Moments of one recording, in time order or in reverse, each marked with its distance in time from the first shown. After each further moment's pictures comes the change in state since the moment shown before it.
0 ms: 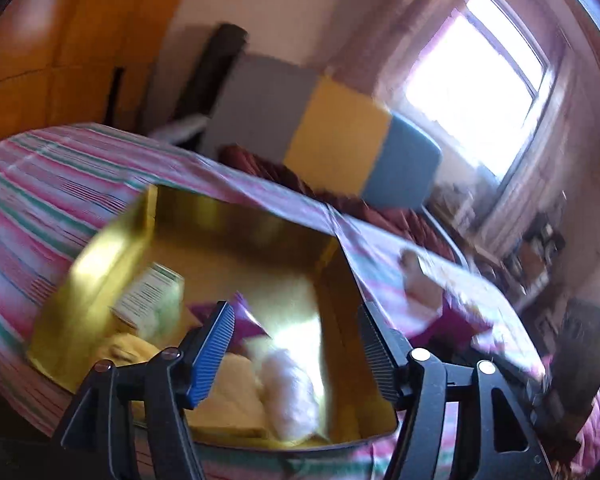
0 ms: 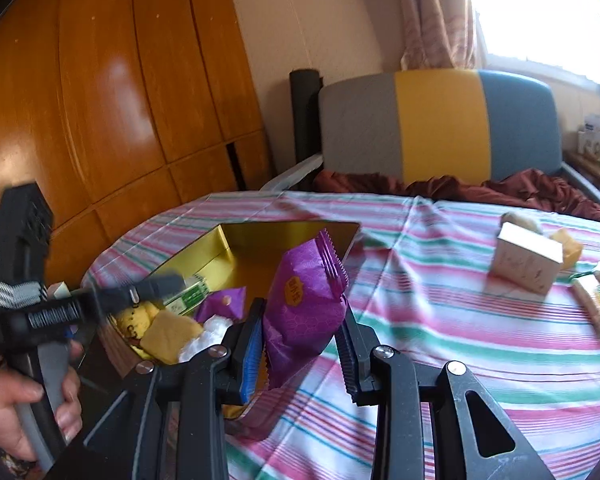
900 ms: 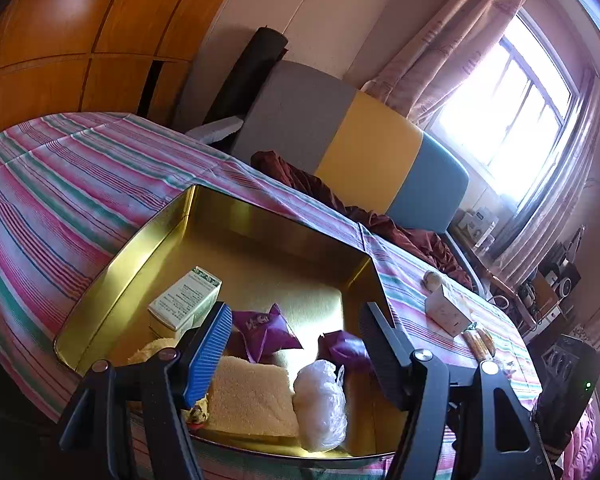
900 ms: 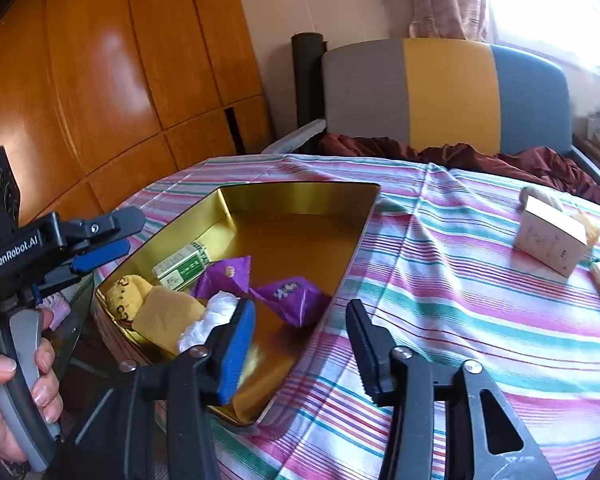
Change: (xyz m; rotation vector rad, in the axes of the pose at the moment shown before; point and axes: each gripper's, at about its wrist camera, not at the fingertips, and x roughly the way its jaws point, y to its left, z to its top) left arm 0.001 0.020 0.005 -0.093 -0.012 0.055; right arm 0.033 0.008 -0.006 0.008 0.116 -0.022
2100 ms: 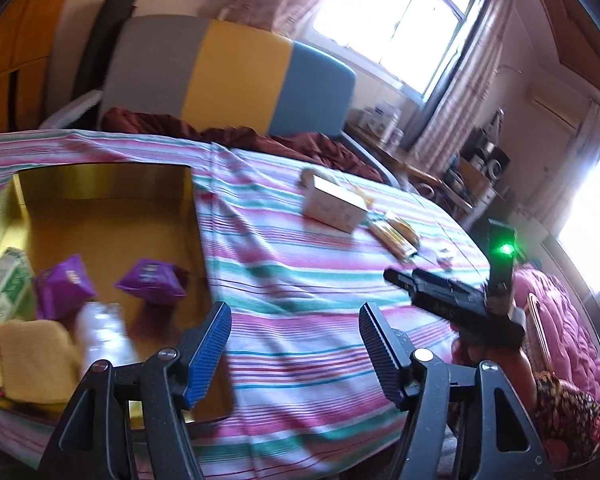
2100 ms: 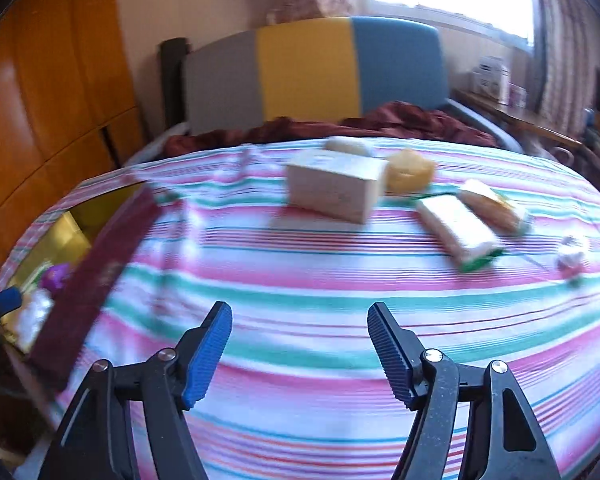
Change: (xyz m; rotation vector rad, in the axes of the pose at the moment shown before) left arm 0.038 -0.136 -0.059 0.329 0.267 -0.286; right arm -0.060 -0.181 -0.031 0.195 0.030 -0.360
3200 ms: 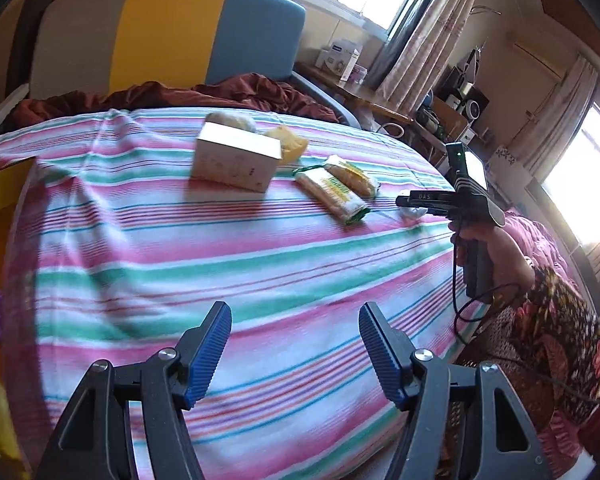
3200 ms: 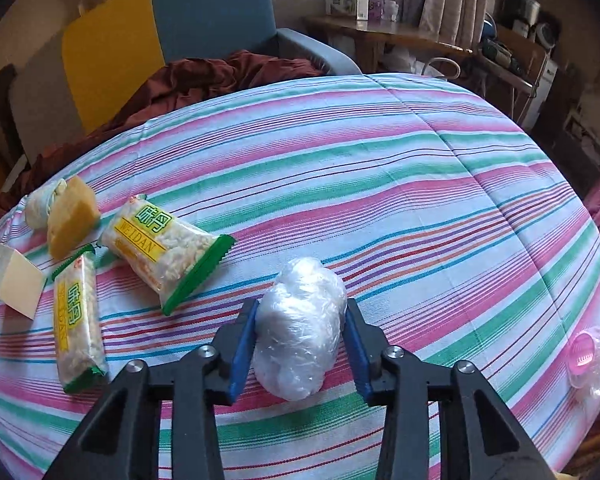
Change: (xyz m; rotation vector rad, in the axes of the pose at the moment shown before) left arm 0.110 -0.103 0.015 0.097 0.204 -0.078; right arm 0.058 -0.278 0.067 0.268 0.235 -0.300
